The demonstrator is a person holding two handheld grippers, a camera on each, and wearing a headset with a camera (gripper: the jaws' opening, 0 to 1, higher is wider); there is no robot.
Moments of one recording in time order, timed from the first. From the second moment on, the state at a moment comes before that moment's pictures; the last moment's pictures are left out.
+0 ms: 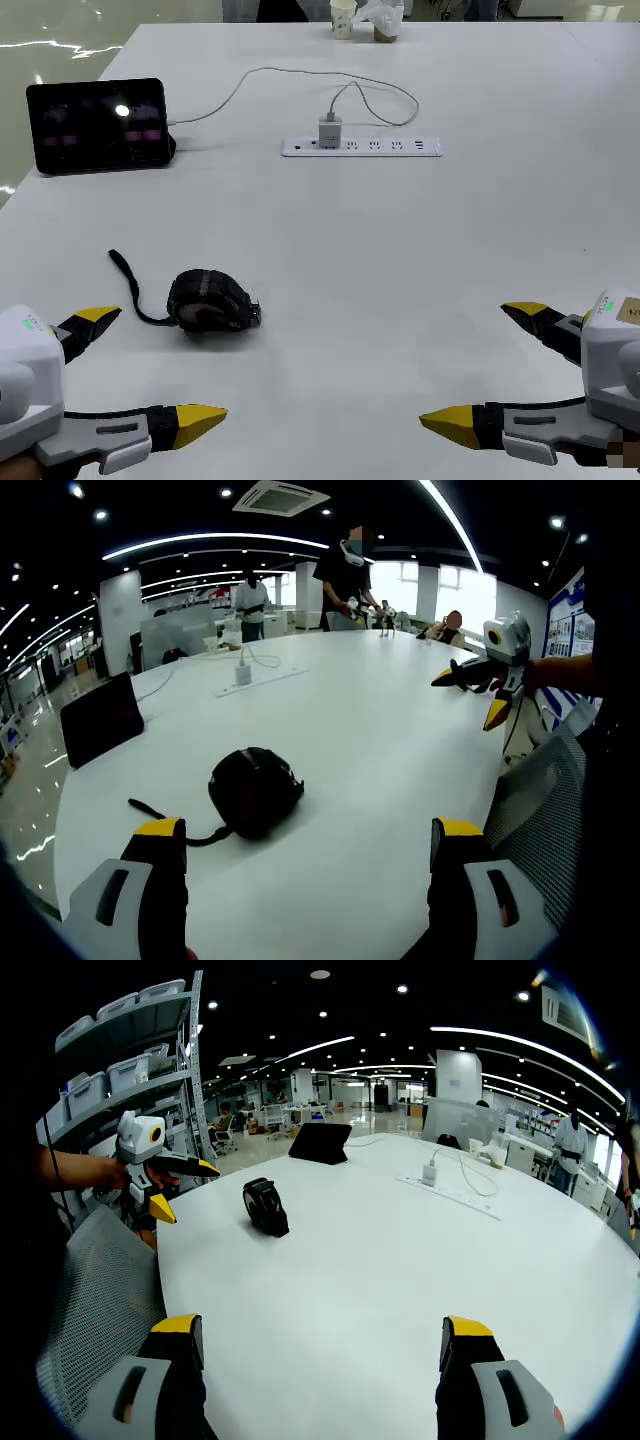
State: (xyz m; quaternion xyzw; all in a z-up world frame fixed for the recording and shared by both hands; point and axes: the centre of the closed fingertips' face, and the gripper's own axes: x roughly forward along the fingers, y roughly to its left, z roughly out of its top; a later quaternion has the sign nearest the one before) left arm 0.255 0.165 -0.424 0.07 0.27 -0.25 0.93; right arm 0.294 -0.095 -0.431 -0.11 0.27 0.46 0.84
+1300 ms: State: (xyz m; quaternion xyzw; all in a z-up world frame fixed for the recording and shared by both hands) left arm 0.283 0.169 -0.421 0.10 0.27 -0.28 0.92; right arm 0.324 -0.081 -0.434 -0.15 0.25 0.50 0.81
